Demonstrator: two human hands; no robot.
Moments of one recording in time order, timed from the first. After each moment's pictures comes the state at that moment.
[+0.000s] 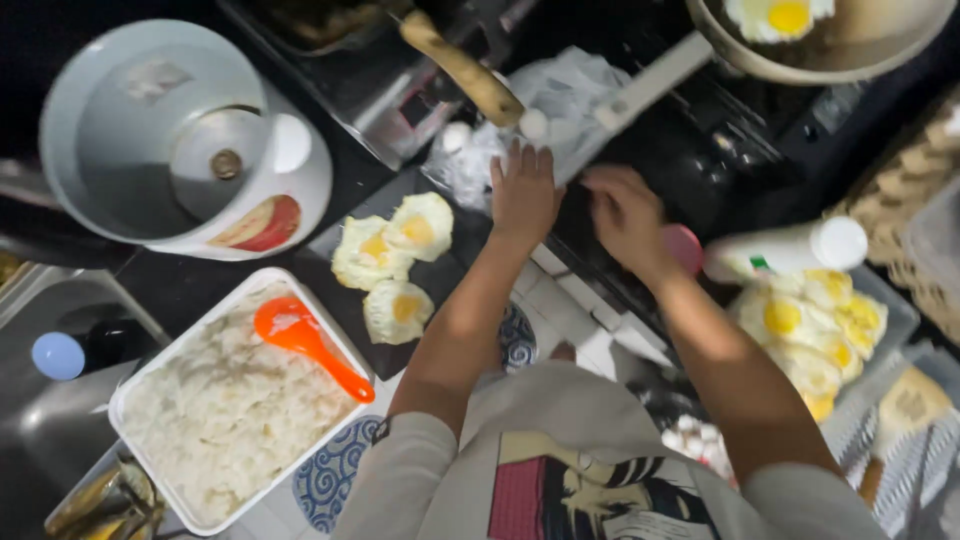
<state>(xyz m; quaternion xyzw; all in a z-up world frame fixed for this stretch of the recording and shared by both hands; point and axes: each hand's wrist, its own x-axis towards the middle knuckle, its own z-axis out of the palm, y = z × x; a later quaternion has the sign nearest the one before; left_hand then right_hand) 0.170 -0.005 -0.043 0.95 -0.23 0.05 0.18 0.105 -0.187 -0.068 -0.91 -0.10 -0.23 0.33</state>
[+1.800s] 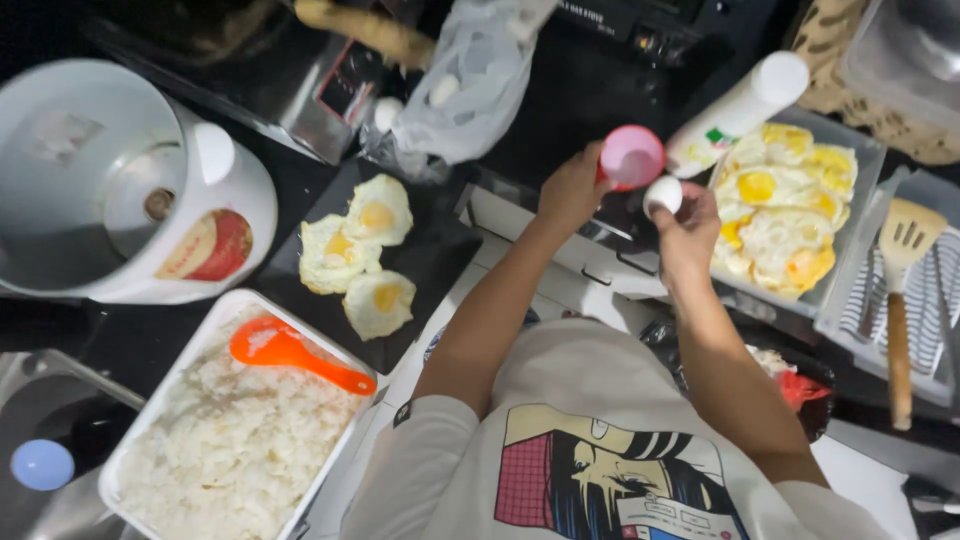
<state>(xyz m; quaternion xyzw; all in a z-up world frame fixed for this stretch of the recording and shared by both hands) 0.073 -0.091 -0.144 0.82 -0.40 -0.13 0.38 -0.090 -0.213 -0.158 -0.66 0.35 -0.37 0.54</state>
